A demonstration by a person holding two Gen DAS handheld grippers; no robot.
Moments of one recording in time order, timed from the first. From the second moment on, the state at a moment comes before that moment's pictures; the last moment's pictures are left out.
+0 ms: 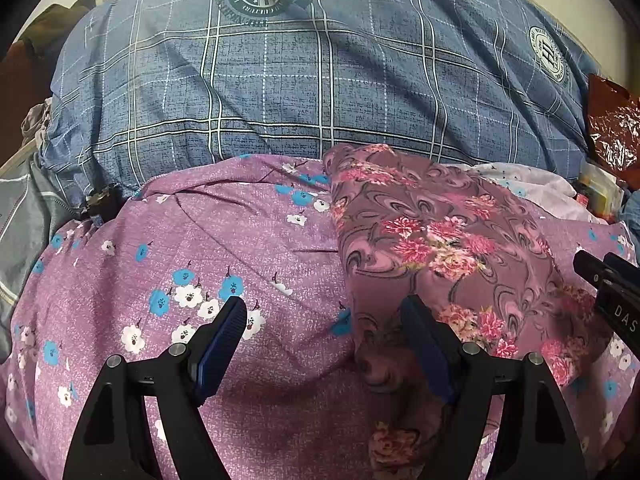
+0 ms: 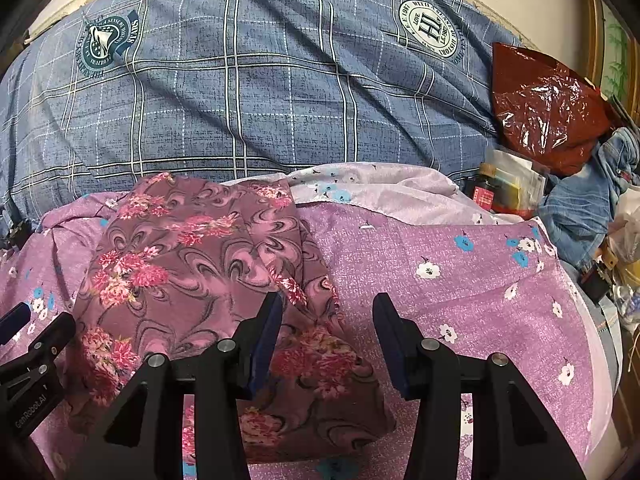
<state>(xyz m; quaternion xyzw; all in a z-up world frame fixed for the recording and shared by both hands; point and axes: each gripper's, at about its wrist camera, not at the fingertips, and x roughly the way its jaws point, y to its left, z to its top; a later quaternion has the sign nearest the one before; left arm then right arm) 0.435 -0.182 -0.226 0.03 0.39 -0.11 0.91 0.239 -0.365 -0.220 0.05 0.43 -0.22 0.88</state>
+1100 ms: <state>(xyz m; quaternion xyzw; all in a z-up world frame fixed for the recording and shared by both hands) 0.435 -0.184 -0.227 0.03 0.39 -0.12 0.91 0.242 -0.370 -0.226 0.05 0.43 -0.22 0.87</state>
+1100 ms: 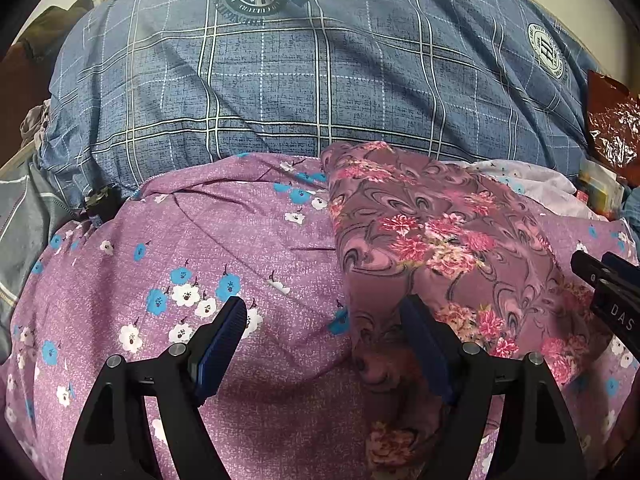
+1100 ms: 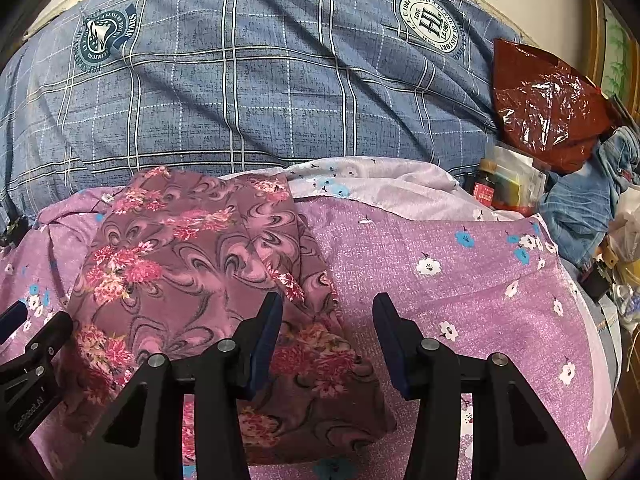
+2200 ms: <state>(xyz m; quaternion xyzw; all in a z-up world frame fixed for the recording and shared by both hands) 0.435 -0.185 -0.227 0.03 0.40 -0.12 0.91 0.242 -0.372 -0.227 0.04 0.44 -0.22 0.87</state>
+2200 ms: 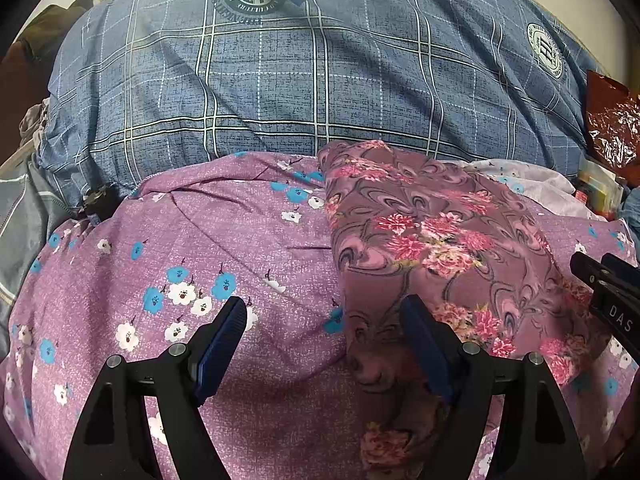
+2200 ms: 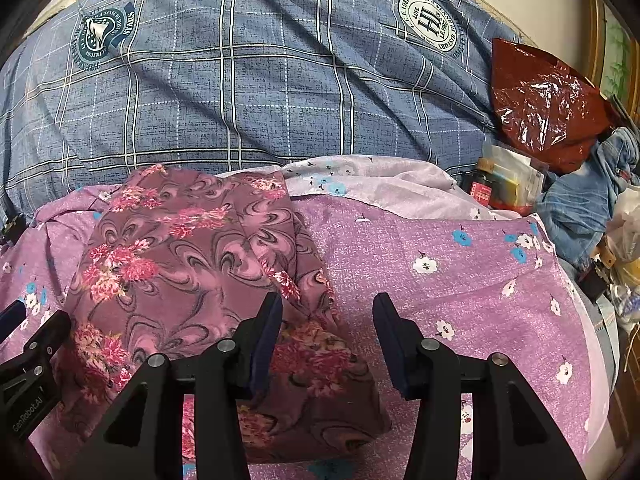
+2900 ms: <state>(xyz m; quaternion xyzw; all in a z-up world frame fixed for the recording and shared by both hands) 0.437 -0.188 -0.228 0.02 0.41 -0.12 0.91 0.242 -0.371 -0.227 0.04 0.44 -0.22 0.87</state>
